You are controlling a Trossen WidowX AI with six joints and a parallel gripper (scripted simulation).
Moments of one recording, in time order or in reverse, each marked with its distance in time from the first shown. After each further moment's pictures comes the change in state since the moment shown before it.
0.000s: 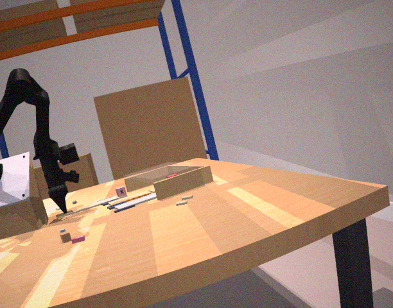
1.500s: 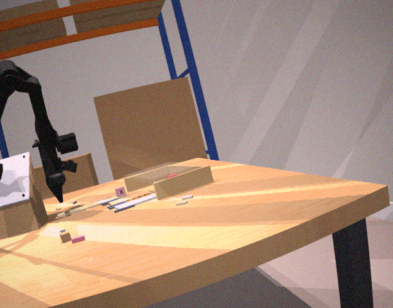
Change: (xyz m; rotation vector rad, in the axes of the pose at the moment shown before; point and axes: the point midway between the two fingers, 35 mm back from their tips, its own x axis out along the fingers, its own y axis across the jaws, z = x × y) arm -0.040 -0.002 0.003 -0.018 0.039 -0.007
